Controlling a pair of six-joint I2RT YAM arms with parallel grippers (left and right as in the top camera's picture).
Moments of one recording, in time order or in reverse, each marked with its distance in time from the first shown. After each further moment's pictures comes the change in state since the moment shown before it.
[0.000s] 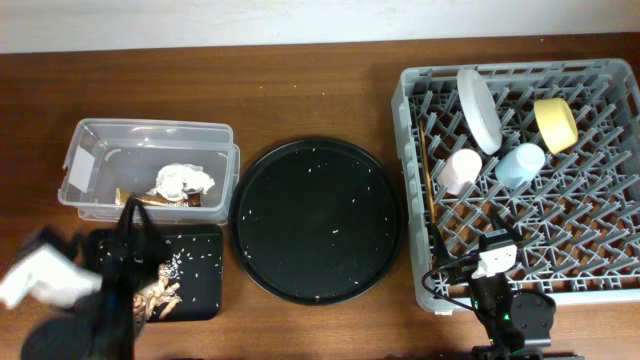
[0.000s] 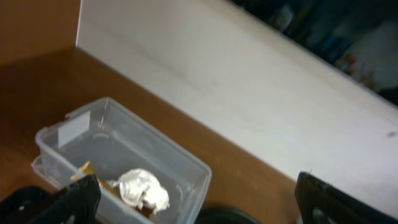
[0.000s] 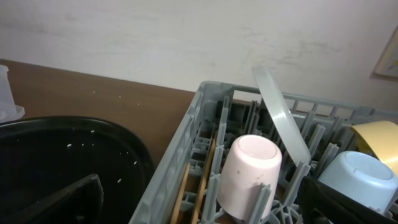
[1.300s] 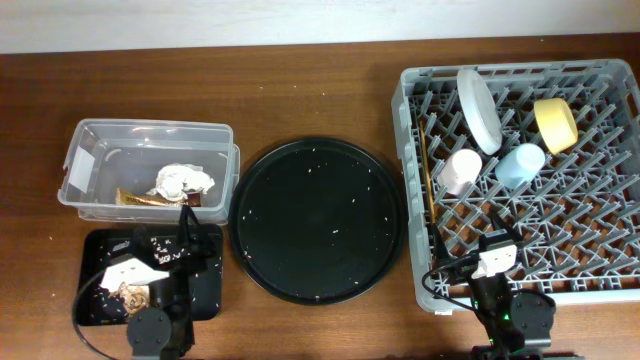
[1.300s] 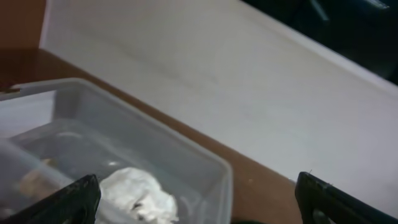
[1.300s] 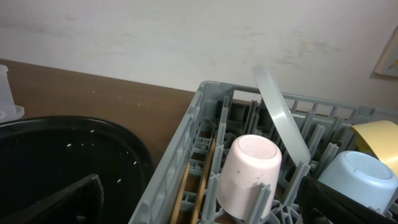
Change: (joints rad) left arm -0.032 -0.262 -0.945 0.916 -0.008 0.077; right arm 0.000 0.000 0.000 0.000 0.000 -0.001
